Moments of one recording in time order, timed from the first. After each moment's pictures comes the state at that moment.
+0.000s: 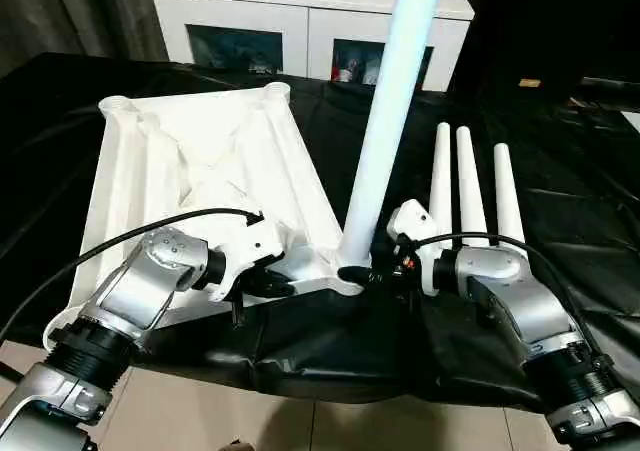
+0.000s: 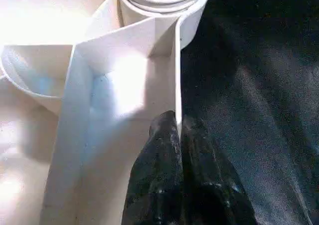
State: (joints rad) left arm -0.50 0.55 -0.37 0.24 -0.01 0.39 -1.16; right arm -0.43 -0.36 0.24 0.28 0.15 0.28 0.94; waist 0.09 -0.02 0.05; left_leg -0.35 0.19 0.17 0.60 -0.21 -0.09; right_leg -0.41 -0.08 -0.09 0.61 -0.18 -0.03
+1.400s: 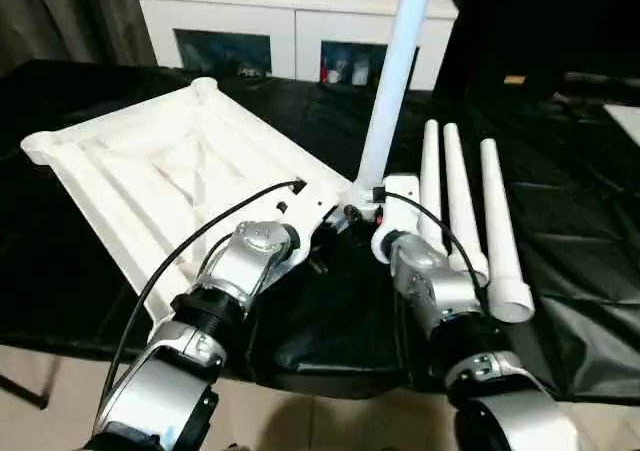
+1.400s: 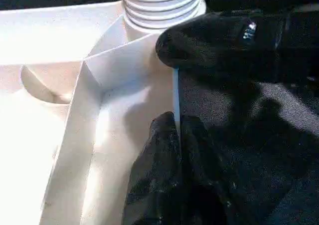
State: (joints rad) left arm -0.73 0.11 -0.26 0.73 0.07 0.32 -0.53; right arm -0.63 0.02 -0.01 0.70 0.07 0.23 0.05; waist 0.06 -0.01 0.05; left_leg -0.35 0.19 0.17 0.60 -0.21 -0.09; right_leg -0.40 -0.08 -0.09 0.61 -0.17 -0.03
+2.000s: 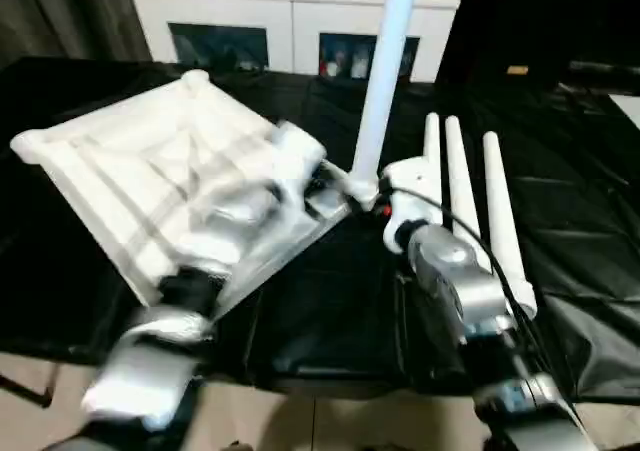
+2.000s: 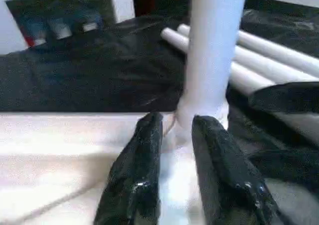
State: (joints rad) left arm -0.67 0.30 -0.07 0.43 -0.12 0.33 -0.68; right arm -0.49 -0.07 0.11 0.31 0.08 0.37 0.29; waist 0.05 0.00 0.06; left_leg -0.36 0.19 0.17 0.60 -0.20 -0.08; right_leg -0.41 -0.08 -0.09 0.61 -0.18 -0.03
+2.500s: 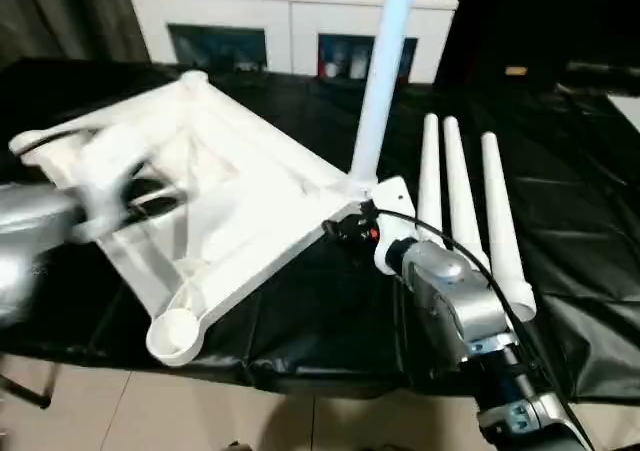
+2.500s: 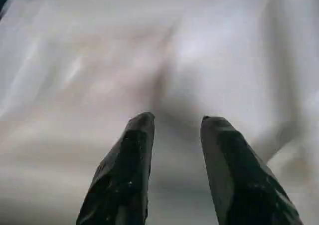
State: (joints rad) left arm -0.39 0.91 0.06 0.17 -0.05 0.53 -0.88; right arm -0.45 -0.07 0.18 0.27 0.07 0.42 0.35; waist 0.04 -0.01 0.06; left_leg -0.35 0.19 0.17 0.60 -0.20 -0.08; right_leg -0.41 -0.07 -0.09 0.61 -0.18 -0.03
